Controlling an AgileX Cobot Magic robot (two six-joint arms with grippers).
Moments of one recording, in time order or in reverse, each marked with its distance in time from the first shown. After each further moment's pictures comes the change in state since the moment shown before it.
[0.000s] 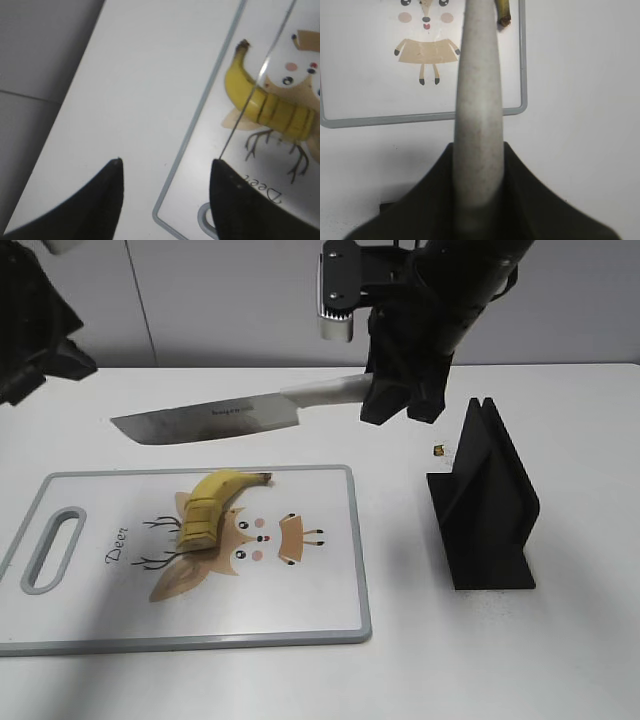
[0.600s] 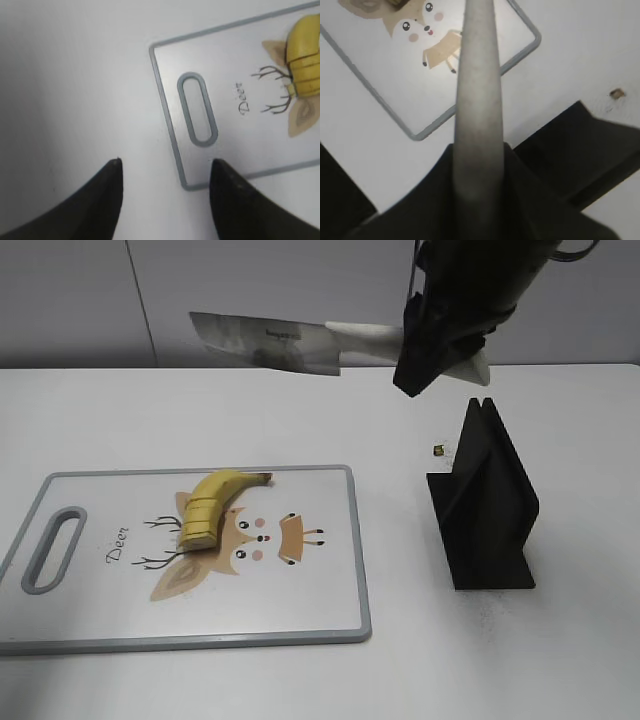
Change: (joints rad) left arm 0.229 -0.199 0.003 0.168 0.376 -0.820; right arm 0.001 -0.150 0.000 -0.057 0.157 0.665
